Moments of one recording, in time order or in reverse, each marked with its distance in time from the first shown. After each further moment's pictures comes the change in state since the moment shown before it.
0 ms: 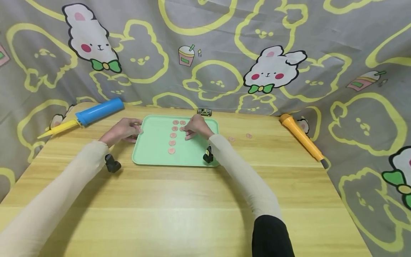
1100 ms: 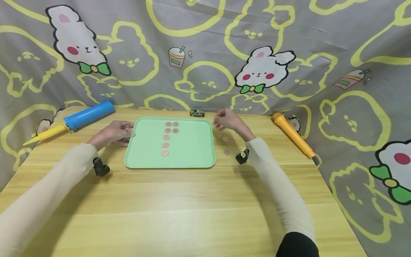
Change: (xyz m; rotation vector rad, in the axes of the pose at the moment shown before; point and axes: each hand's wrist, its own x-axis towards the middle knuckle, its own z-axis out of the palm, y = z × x) left_hand 0.006 0.001 -0.005 0.006 -0.068 -0.004; right_hand -0.060 0.023 -0.129 -0.210 0.059 -0.139
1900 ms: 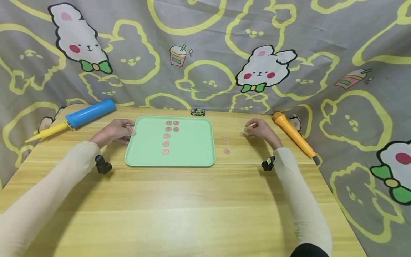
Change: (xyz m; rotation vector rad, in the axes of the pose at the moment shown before) left_hand -0.002 0.000 0.002 0.003 0.021 -0.001; right_hand -0.037 0.101 -0.065 -0.115 0.079 0.096
